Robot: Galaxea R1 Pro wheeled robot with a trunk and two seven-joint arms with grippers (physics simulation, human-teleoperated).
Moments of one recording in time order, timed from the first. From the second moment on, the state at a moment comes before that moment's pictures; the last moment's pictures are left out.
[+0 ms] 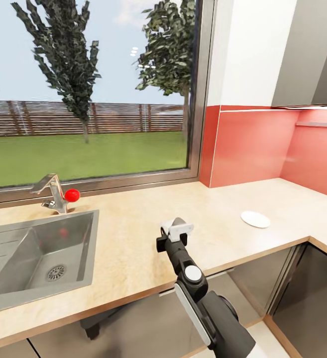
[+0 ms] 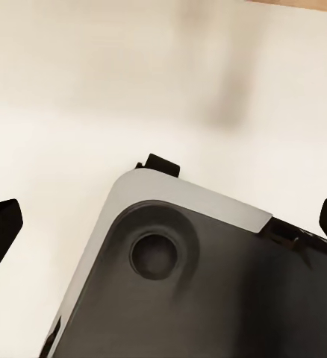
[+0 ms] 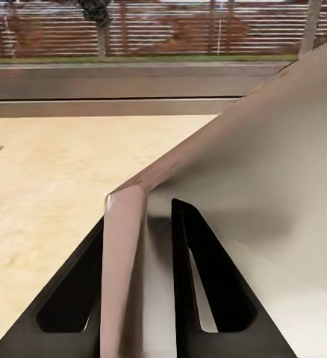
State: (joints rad) left arm 0.03 0.02 0.13 -0.24 0.30 -0.14 0.00; right arm -0.46 0.15 0.52 -1.34 -0.10 0.24 -0.27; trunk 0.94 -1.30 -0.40
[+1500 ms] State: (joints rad) left arm 0.03 0.02 0.13 -0.24 0.30 -0.14 0.00; right arm -0.45 0.15 0.59 -1.43 -0.10 0.24 -0.27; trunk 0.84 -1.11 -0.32
